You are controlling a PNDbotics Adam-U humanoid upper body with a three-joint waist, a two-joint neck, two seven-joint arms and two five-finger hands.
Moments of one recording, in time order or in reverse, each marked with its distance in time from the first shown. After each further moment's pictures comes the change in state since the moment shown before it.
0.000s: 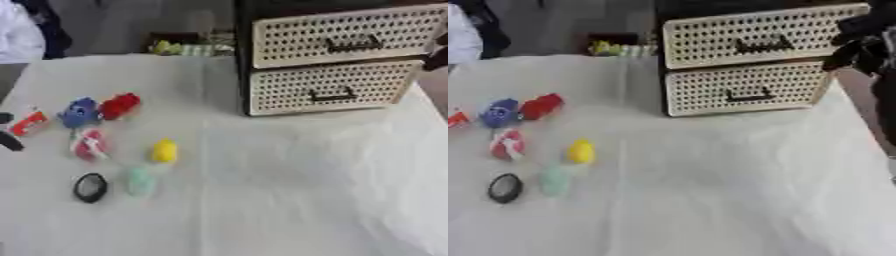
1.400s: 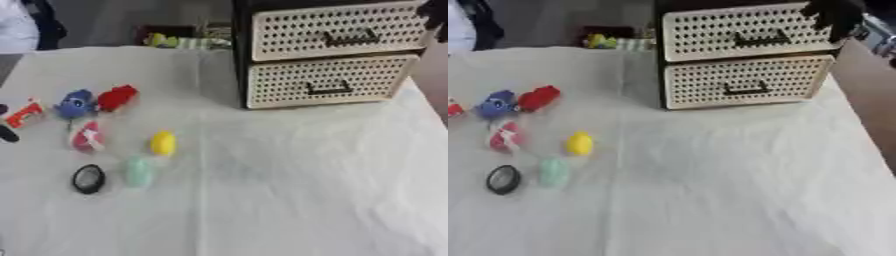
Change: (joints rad) left arm 0.009 0.003 0.001 0.000 0.004 0.002 0.001; right arm -0.117 -0.462 0.007 0.000 0.299 -0.075 0.599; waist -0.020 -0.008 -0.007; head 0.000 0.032
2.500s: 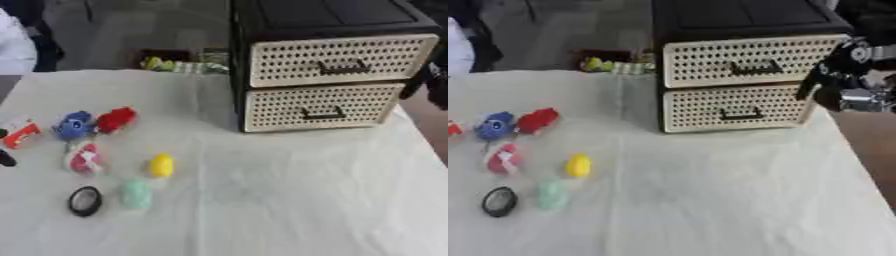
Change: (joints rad) left arm 0.001 0.022 -0.007 0.000 0.000 0.011 -0.012; right arm -0.202 -0.102 0.154 0.200 -0.008 -0.001 0.569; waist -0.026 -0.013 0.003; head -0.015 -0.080
